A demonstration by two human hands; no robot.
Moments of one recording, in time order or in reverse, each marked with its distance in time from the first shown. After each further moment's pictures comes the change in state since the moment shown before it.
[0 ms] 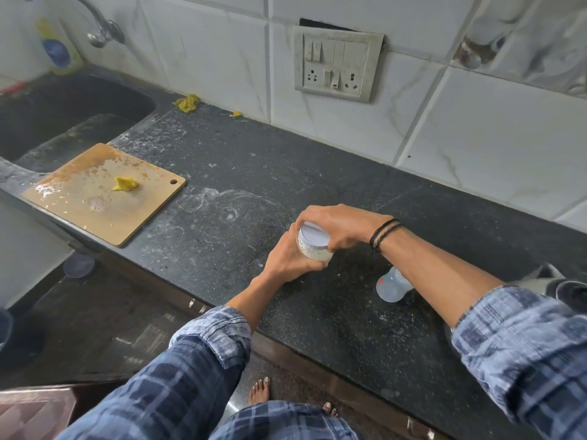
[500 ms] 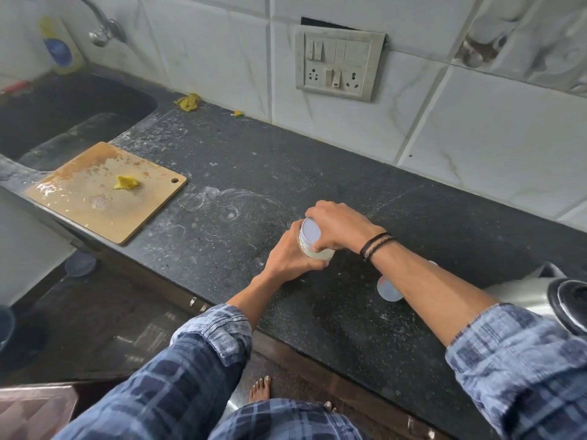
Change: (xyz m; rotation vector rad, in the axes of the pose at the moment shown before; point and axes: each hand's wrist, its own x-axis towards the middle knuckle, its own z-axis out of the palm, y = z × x) left_hand 0.001 0.001 0.001 0.000 -0.013 -0.040; right_hand 0.005 -0.017 0.013 -0.015 0.204 0.212
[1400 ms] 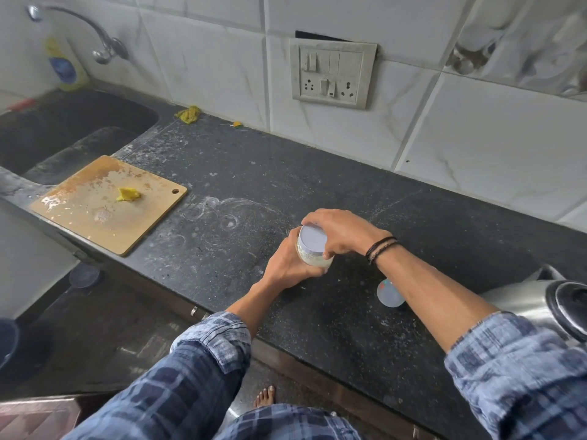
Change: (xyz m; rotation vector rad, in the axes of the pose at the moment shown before) left_hand -0.001 0.000 -0.001 -0.012 0.008 0.051; right_hand -0.006 0.014 -0.007 0.098 -0.088 -0.018
